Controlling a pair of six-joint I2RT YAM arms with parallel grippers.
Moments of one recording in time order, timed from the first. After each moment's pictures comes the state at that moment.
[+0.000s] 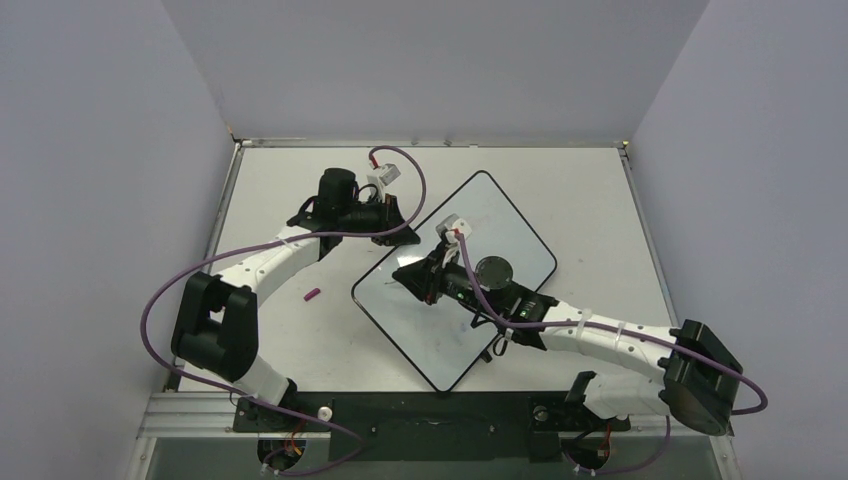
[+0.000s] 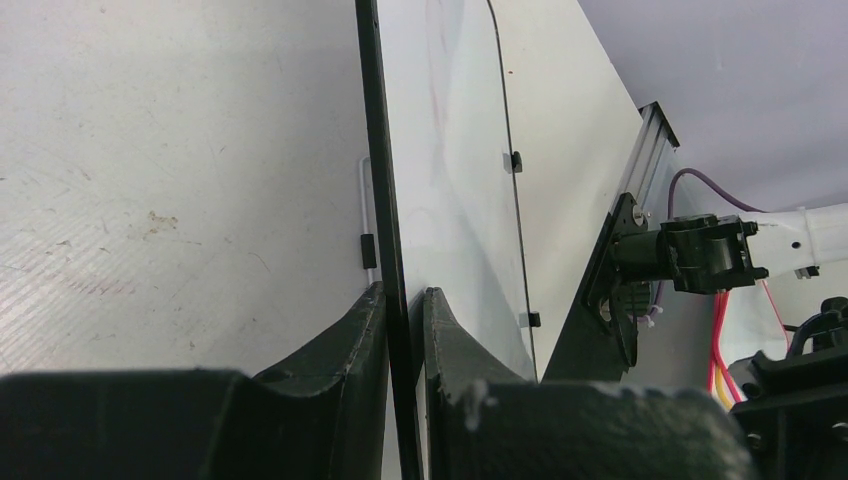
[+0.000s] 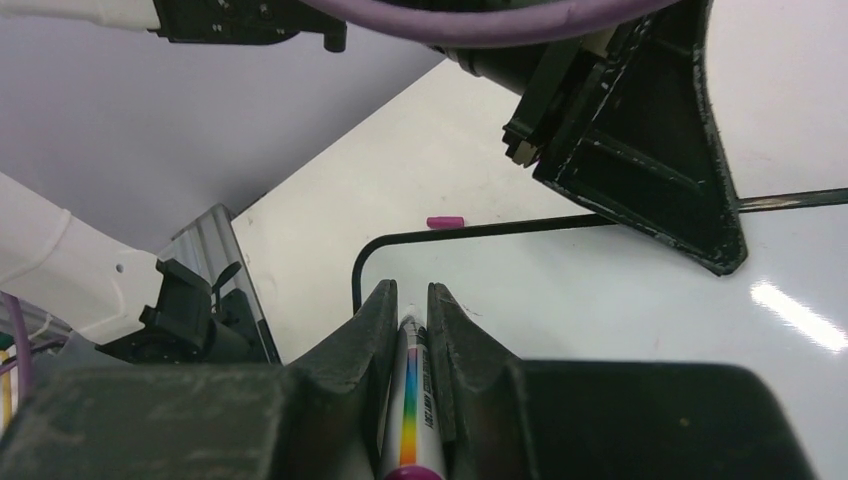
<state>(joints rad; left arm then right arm) -0.40 1.57 1.08 -0.08 0.76 -0.33 0.99 1.20 0.69 0.47 -0.07 0.39</state>
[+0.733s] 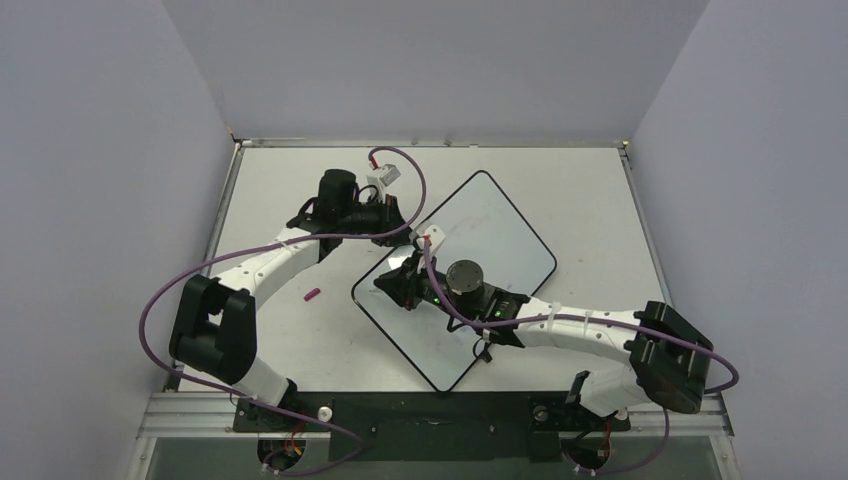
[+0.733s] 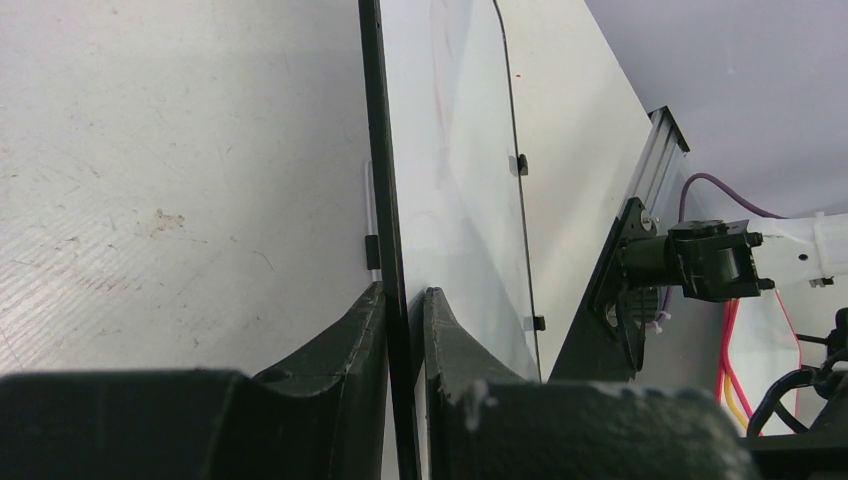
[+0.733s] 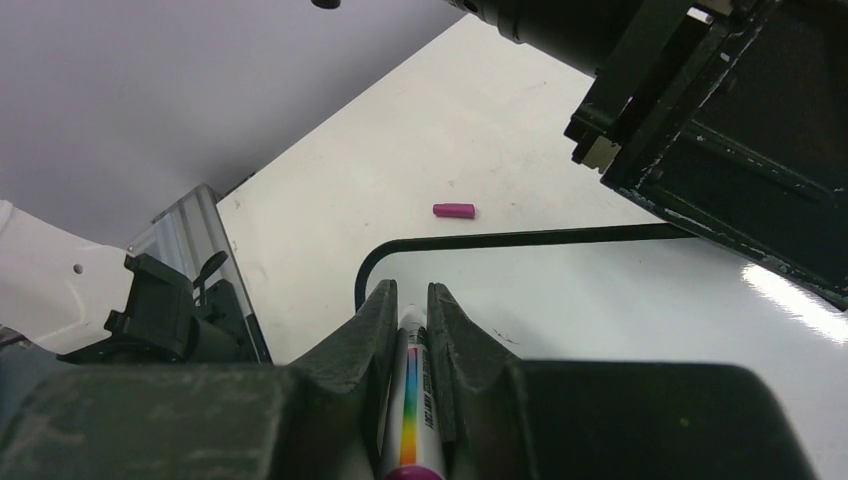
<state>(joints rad) -0.41 1.55 1.07 -0.08 0.73 -0.33 1.07 1.37 0.76 0.51 -0.01 0.37</state>
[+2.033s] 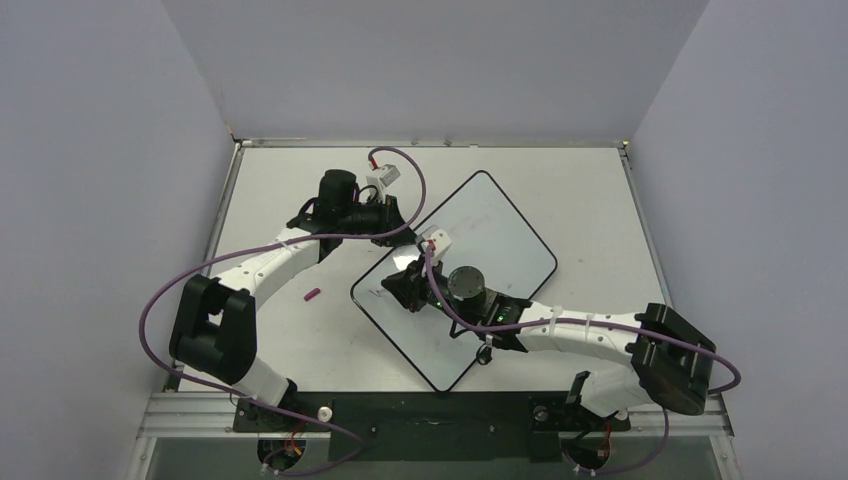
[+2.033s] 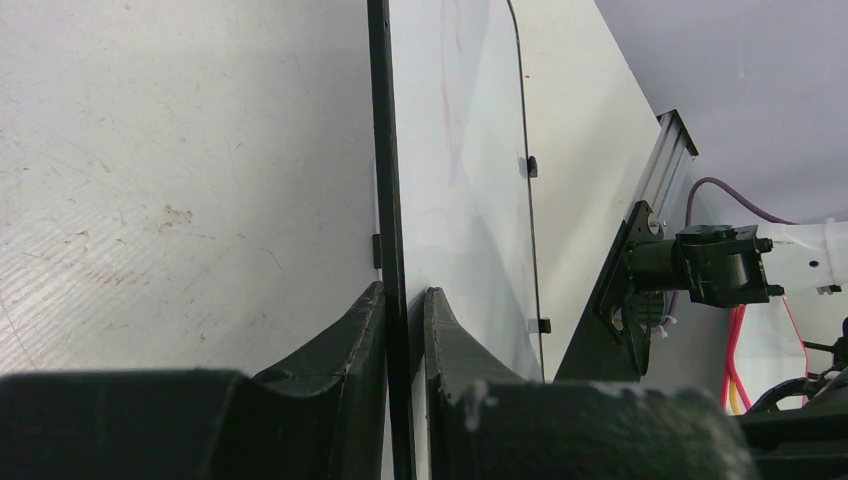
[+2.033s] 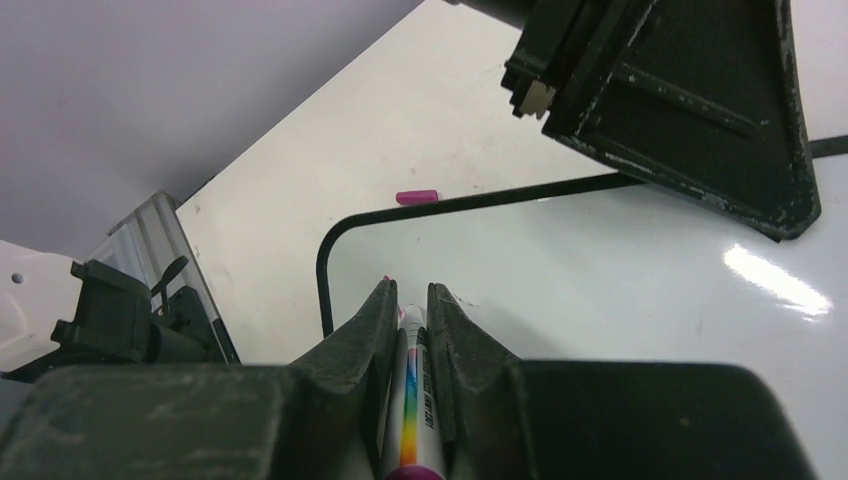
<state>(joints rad) -0.42 1.55 1.07 -0.08 0.71 -0.33 1.07 1.36 0.70 0.52 0.09 0.38</state>
